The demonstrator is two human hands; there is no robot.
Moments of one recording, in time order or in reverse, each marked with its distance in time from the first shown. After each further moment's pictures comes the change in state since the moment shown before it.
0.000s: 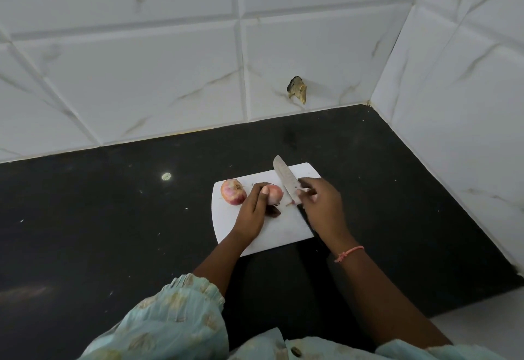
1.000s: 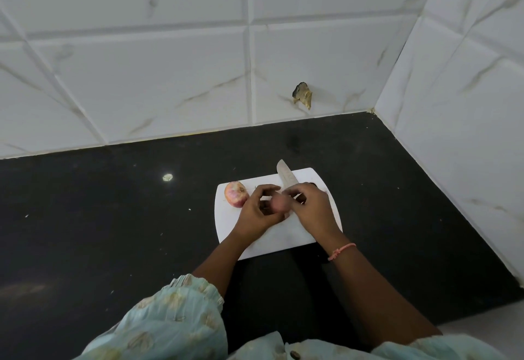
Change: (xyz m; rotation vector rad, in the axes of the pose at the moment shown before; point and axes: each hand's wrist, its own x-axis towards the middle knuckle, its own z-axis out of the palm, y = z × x) left_hand 0.000 0.002 -0.008 -0.037 -0.073 0.072; right_hand 0.009 -0.010 0.017 0.084 -0.169 0.004
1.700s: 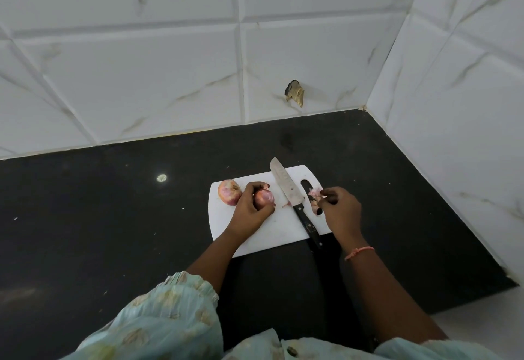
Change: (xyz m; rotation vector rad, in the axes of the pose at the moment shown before) left_hand 0.004 -0.005 -0.001 0.132 0.045 -0.052; right_hand -0.012 0.040 -0.042 0.011 0.269 0.341
